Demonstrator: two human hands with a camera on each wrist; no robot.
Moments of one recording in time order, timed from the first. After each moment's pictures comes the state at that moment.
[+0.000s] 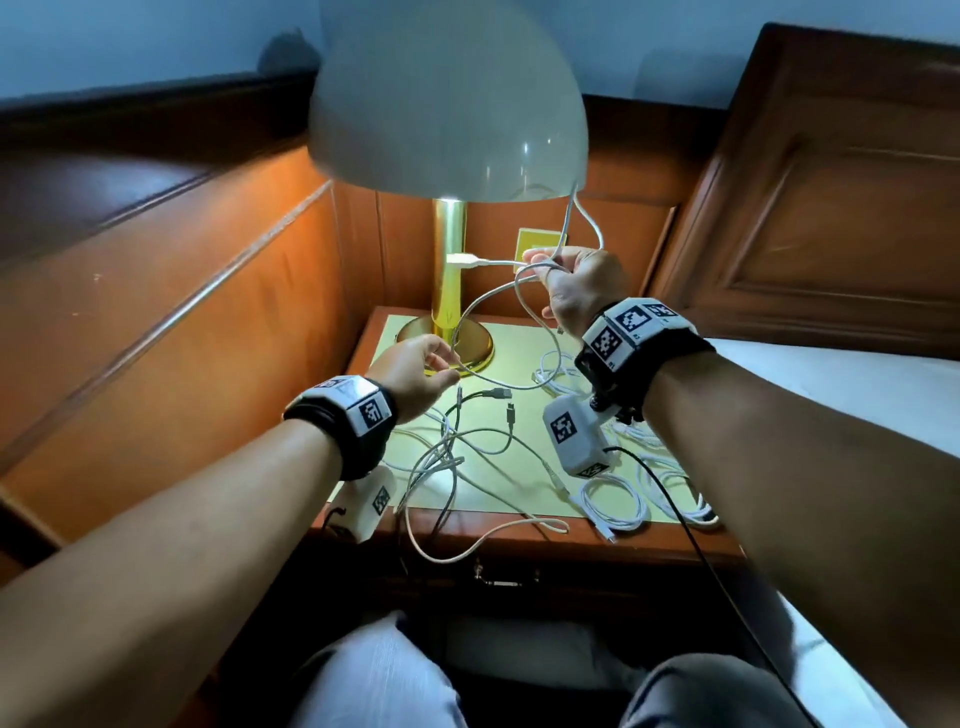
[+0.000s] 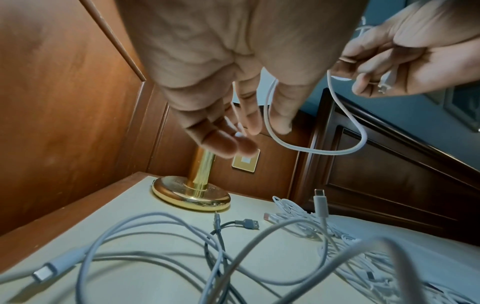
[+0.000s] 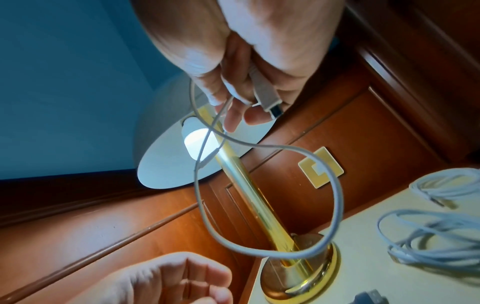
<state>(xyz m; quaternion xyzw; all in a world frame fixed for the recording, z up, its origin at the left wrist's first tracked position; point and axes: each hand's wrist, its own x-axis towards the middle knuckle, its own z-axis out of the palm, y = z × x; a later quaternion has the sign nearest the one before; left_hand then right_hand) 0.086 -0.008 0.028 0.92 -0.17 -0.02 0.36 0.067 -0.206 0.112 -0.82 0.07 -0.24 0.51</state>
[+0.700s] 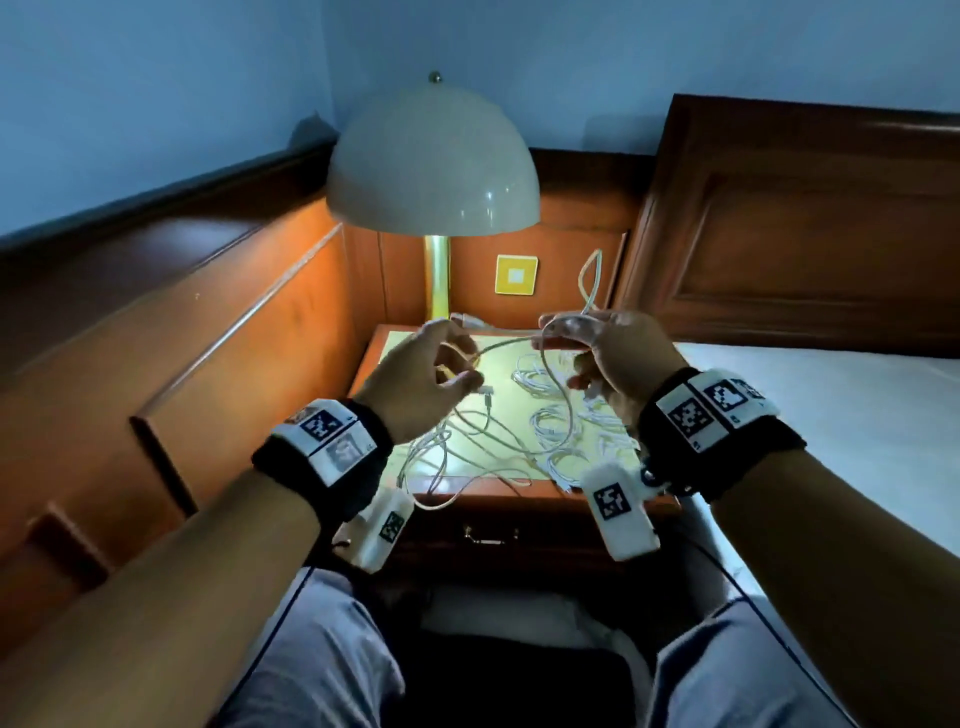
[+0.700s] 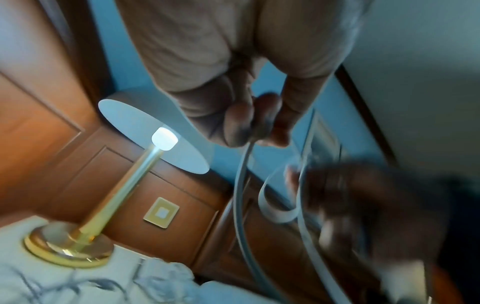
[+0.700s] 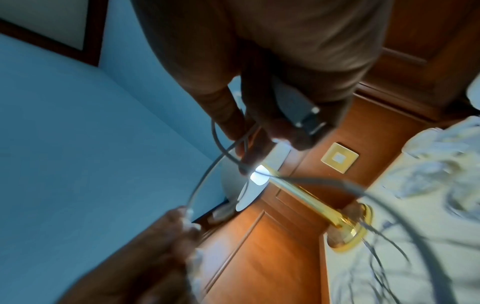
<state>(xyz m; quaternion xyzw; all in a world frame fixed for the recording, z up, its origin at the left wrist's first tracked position) -0.078 -0.004 0.114 0.84 -0.27 0.02 0.47 -0.130 -0.217 0.156 -0.74 0.10 -0.11 0.66</state>
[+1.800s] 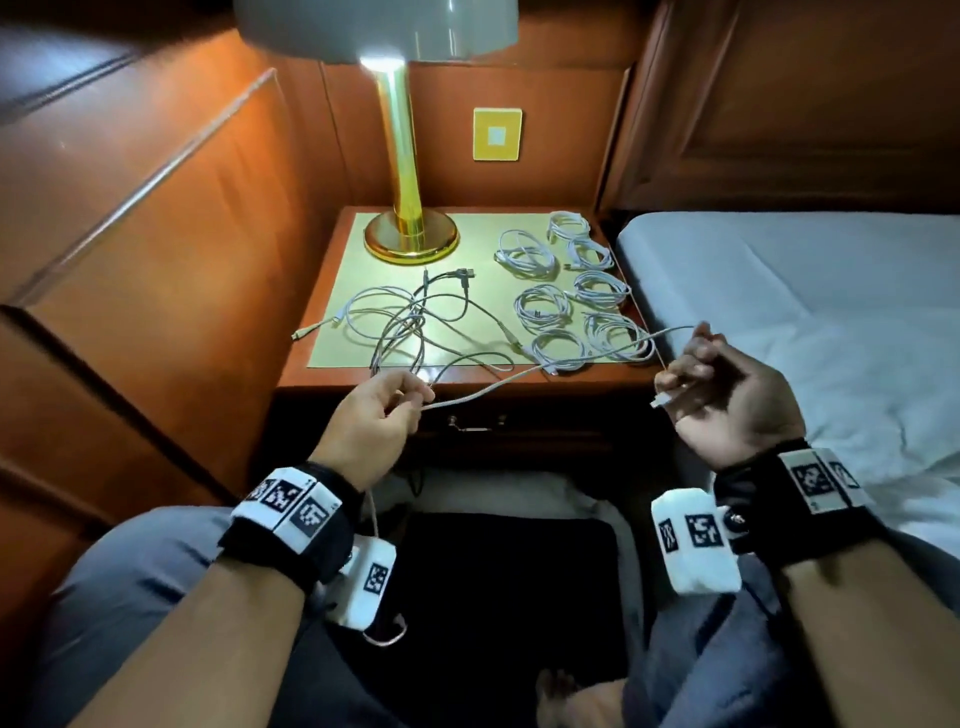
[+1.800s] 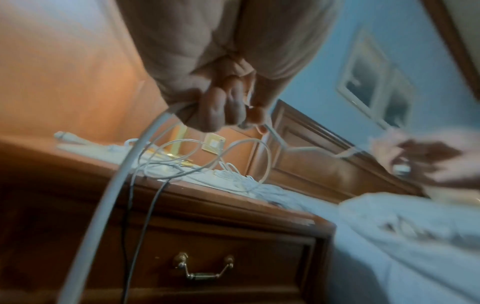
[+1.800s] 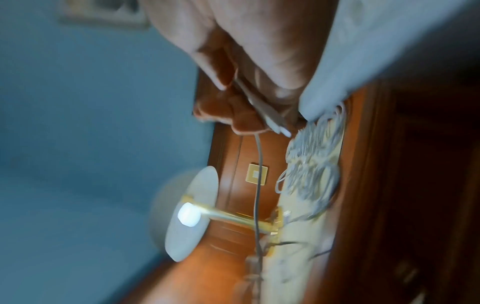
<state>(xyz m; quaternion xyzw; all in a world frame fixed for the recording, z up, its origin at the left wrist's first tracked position) -0.134 0.014 -0.035 0.83 -0.13 -0.07 0.54 -0.214 -0.304 0.014 -0.34 0.17 -0.14 0.92</state>
